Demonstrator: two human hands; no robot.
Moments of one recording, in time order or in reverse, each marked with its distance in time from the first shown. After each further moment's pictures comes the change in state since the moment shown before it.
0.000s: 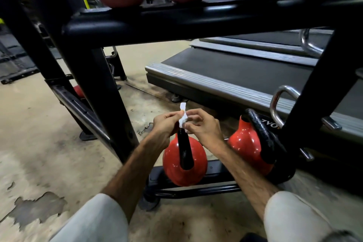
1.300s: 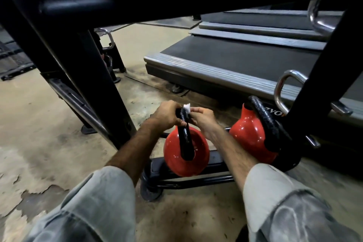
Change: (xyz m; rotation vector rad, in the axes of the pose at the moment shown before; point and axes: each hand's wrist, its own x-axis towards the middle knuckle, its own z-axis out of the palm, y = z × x) left_hand 0.033 0.003 -0.014 1.241 -0.286 0.358; right_hand 0.042 0.055 0.026 0.409 0.075 0.499
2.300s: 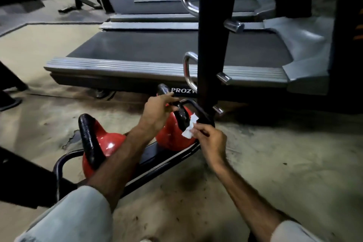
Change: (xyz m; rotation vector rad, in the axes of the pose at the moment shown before) left_hand 0.030 0.169 0.143 -0.090 0.079 0.439; right_hand -0.128 0.041 -0.226 -0.306 0.640 -0.358
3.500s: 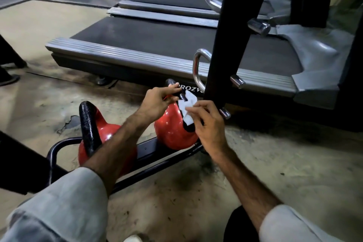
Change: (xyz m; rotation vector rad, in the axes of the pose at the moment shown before) left_hand 0.019 -0.032 -0.005 -0.340 -0.029 -0.025; right_hand 0.034 -0.032 0.013 -0.272 -0.036 -0.700
